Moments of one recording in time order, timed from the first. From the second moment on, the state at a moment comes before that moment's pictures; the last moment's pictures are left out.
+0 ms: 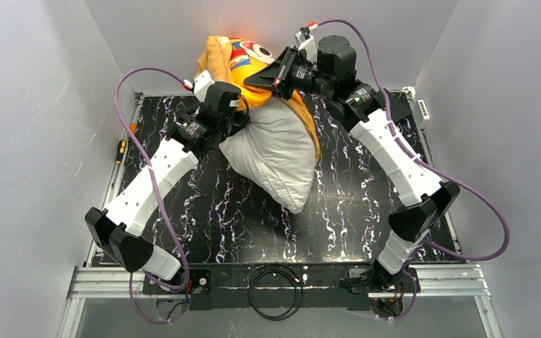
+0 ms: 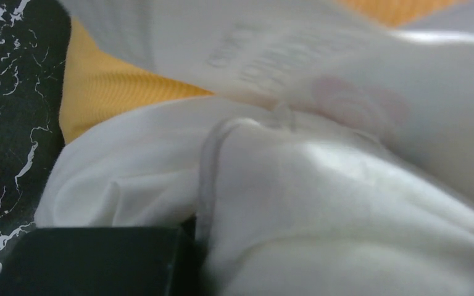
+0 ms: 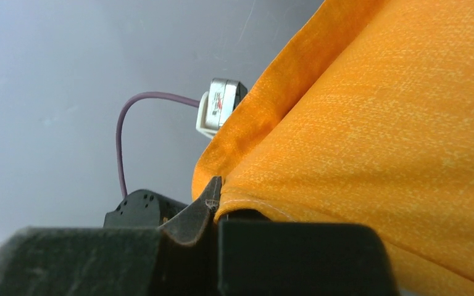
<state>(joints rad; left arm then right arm) -0.63 1.47 1.65 -0.76 -0.48 -0.95 0.66 1.71 2.05 -0.38 -0.48 1.17</state>
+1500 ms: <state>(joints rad) -0.42 0.58 0.84 -1.09 -0.34 -1.43 0.79 1.68 1.66 -0.92 -0.19 0.04</state>
